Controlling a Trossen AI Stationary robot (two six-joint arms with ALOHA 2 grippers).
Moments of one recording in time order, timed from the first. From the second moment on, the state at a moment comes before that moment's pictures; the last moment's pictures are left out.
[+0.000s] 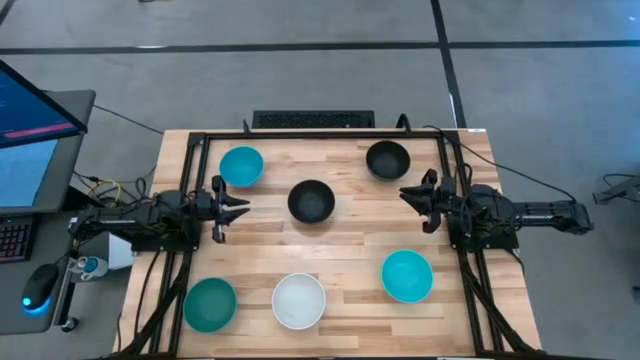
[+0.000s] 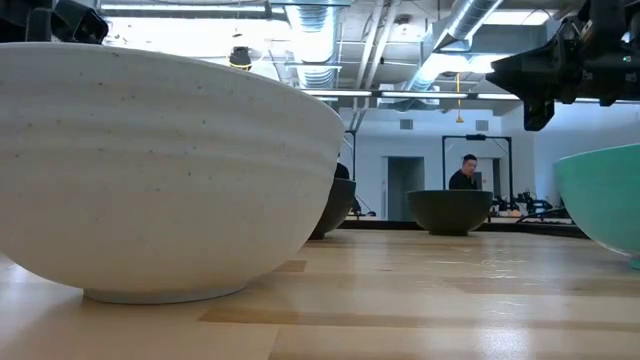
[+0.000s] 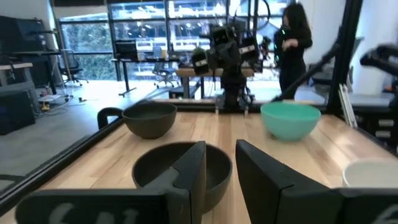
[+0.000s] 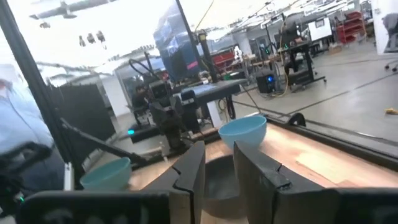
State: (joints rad) left arm 0.03 0.03 0.01 0.08 -0.09 0.00; right arm -0.05 0.16 0.01 0.30 0.13 0.25
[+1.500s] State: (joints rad) left arm 0.03 0.75 1.01 -0.30 -0.23 -0.02; right arm -0.08 0.64 0.79 -0.33 0.03 0.03
